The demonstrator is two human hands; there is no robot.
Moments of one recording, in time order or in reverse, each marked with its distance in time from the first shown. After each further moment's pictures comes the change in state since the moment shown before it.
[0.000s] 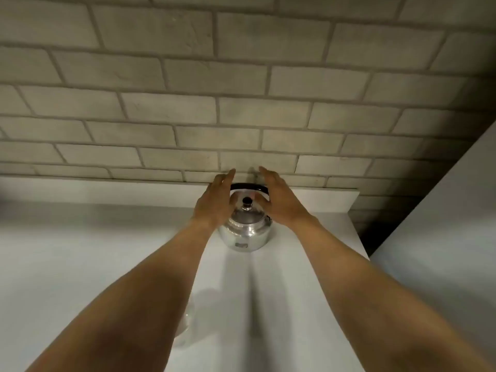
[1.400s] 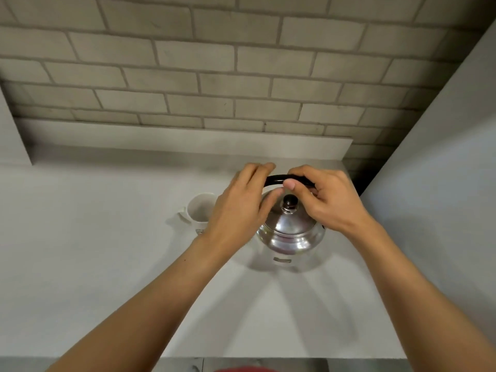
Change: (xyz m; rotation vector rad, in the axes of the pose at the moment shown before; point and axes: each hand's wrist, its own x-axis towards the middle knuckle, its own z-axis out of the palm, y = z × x) left_hand -0.268 0.088 -0.072 -0.132 0.196 0.303; right_hand -0.242 -0.120 -0.054 -0.108 0.265 -0.252
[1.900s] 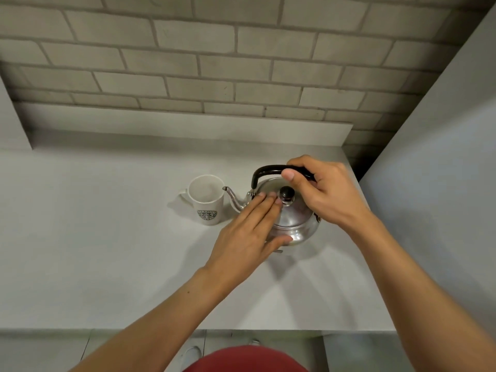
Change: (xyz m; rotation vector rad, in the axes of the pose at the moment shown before) left_hand -0.089 -0.005 0.038 0.203 0.005 0.213; right_hand -0.022 -0.027 -0.003 0.054 -0.054 0.067
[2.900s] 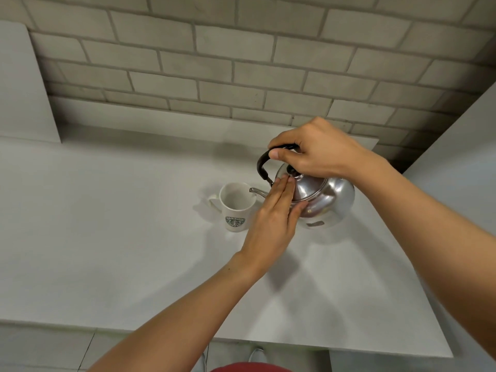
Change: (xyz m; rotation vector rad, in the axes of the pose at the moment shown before) left_hand 0.039 -0.026 -0.005 -0.453 0.059 -0.348; right_hand 0.125 -0.054 0.021 -0.345 -0.379 -0.216
